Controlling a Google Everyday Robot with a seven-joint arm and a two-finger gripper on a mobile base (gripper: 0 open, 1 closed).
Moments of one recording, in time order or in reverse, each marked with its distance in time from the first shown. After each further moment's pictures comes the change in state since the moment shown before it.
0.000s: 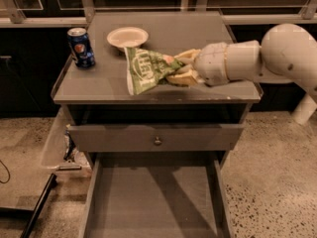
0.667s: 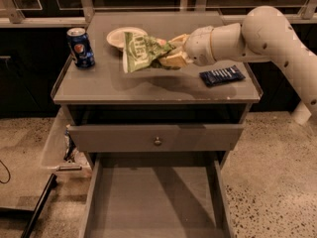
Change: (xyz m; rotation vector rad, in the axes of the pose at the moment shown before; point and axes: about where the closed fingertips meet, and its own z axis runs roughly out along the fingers) arm 0.003 -0.062 0.038 0.014 0.012 0.084
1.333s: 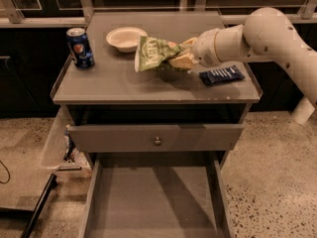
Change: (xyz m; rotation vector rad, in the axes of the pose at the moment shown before) arm 0.035 -0.023 -0.010 0.097 0.133 0.100
